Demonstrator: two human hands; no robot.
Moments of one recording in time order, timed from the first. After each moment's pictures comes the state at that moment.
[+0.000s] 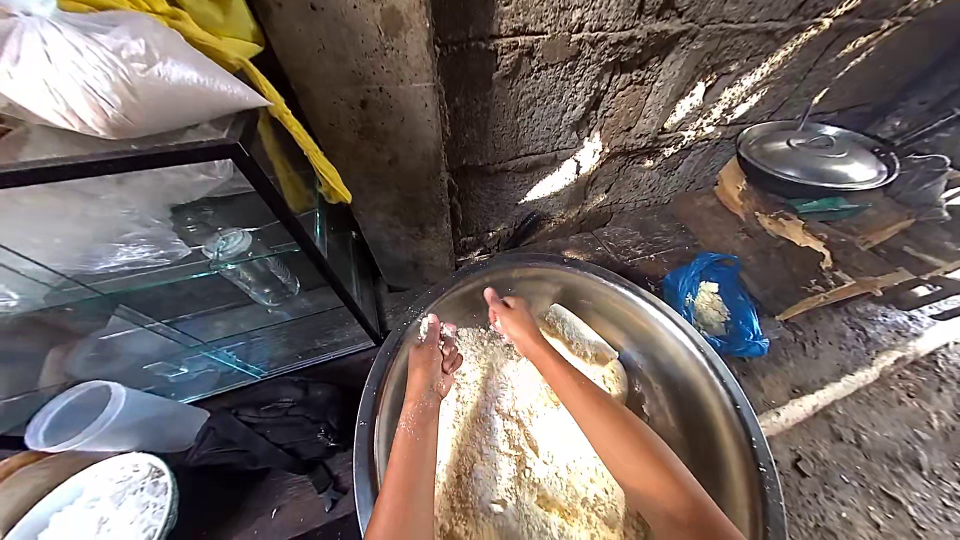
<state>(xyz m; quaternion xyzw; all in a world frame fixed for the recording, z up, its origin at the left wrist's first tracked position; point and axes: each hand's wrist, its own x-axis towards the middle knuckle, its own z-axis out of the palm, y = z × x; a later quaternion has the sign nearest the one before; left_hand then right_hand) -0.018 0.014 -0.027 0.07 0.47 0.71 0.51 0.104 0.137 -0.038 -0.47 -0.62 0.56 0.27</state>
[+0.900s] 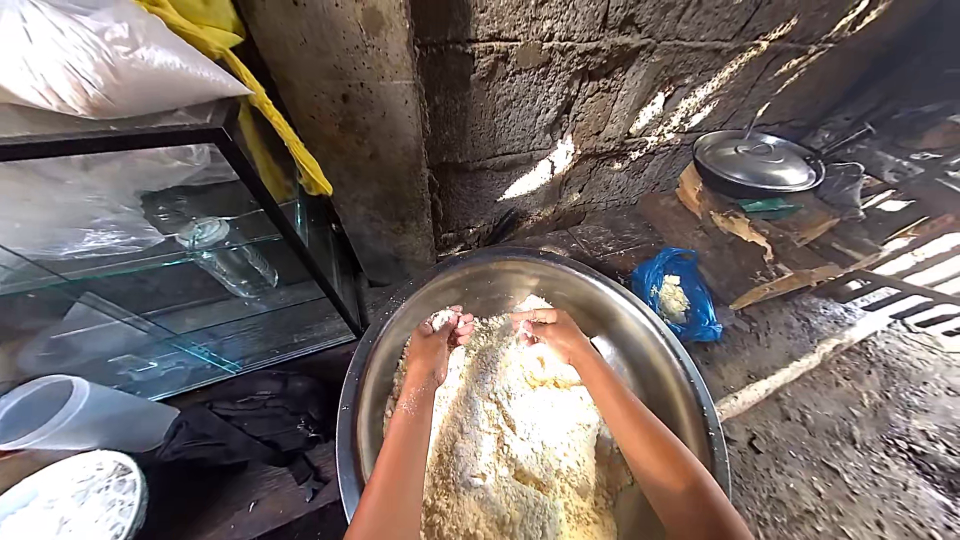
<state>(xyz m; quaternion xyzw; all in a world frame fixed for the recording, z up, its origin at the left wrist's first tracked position) 0.007 0.015 -0.024 0.20 0.49 0.68 0.51 0.226 0.120 -0.034 -0.44 -0.60 0.61 0.27</state>
